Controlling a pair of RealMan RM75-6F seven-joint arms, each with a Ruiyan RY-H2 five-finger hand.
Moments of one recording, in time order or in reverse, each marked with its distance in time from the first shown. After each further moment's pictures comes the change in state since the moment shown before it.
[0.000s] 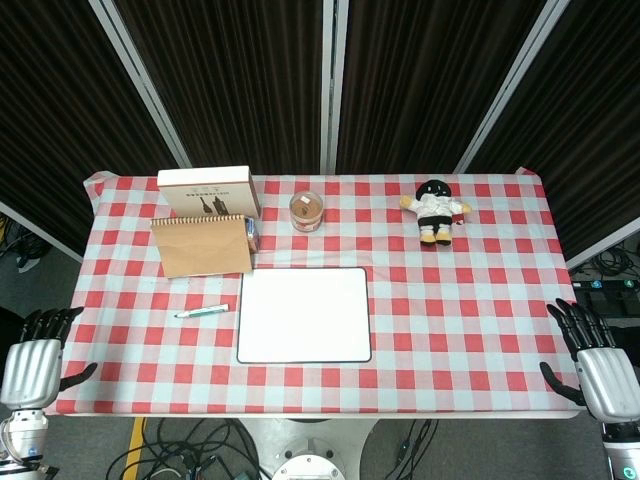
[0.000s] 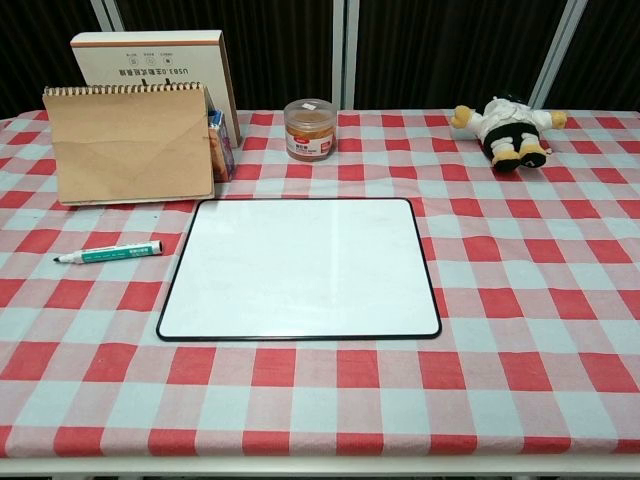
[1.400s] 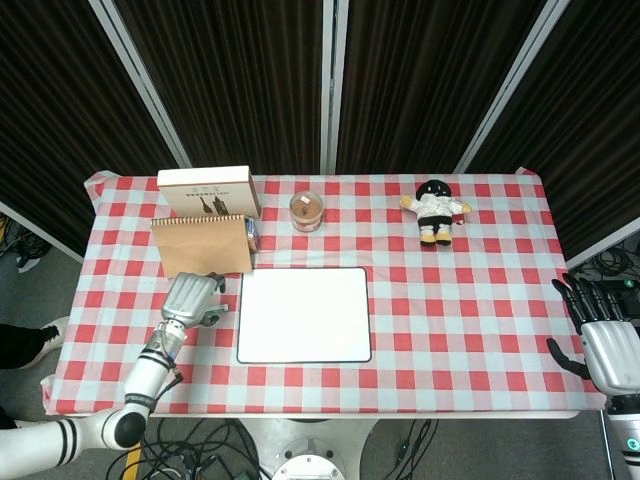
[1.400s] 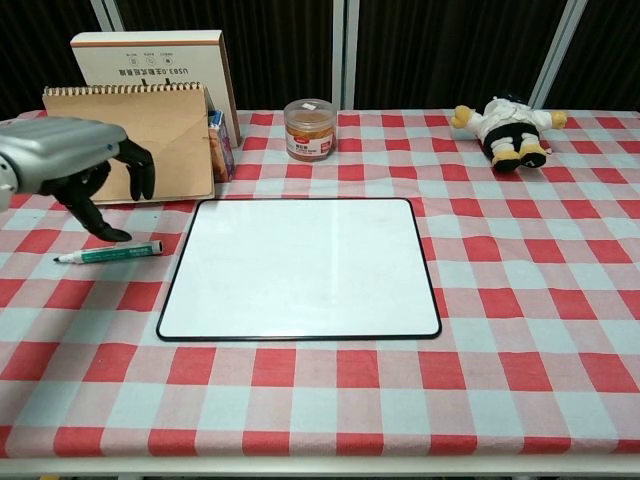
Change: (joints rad) left arm -0.567 -0.273 -0.181 -0.003 -0.489 -0.533 0.504; right arm 0.067 0.083 0.066 -0.071 0.080 -0.098 -0.051
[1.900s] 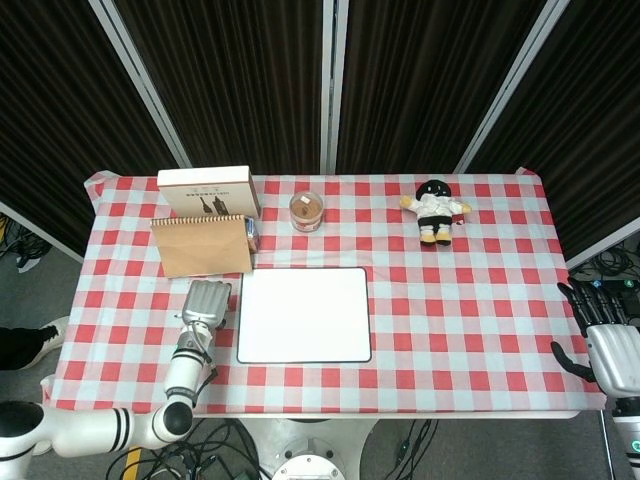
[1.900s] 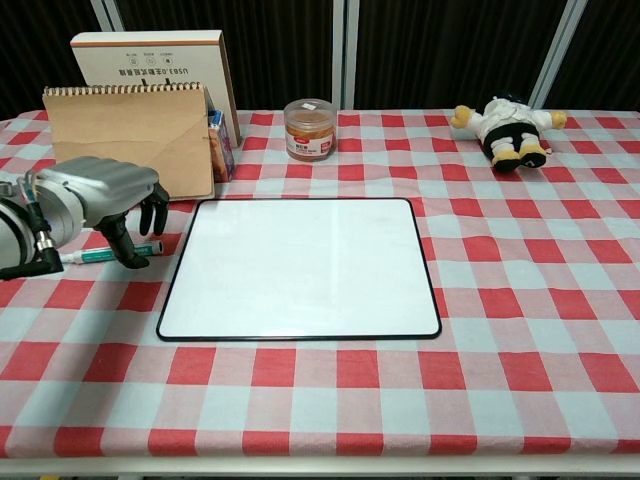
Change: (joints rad) left arm -0.145 -0.176 0.004 0.061 -0.406 0.161 0.322; right arm -0.007 -0.014 -0.008 0.046 0.007 -0.005 0.053
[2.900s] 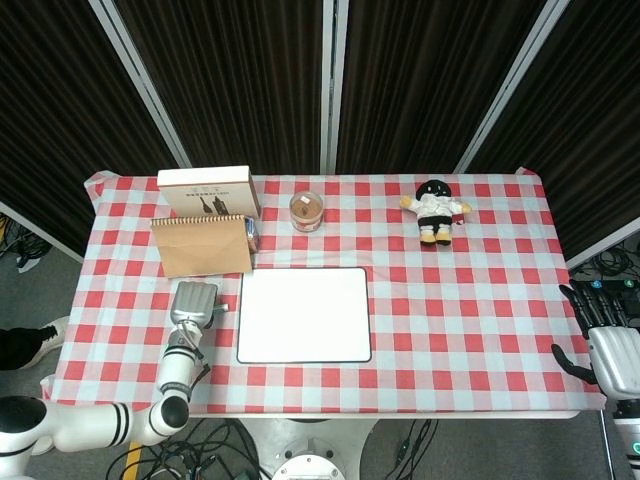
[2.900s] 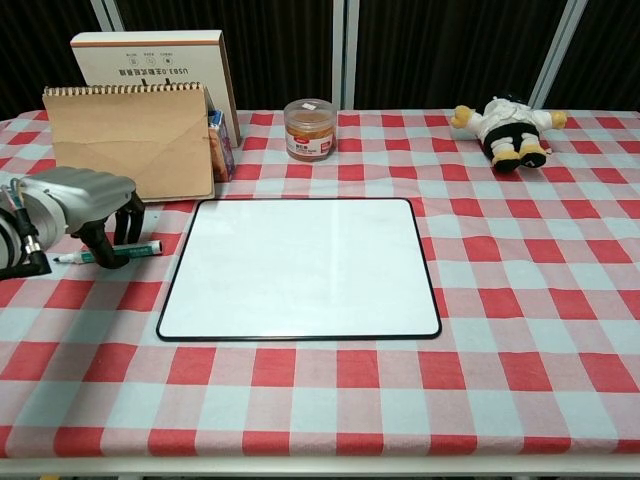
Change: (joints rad) left arm -0.026 0.009 0.048 0.061 -0.074 -0.002 -0.052; right arm -0.007 -0.006 -0.002 0.005 0.006 0.001 0.013
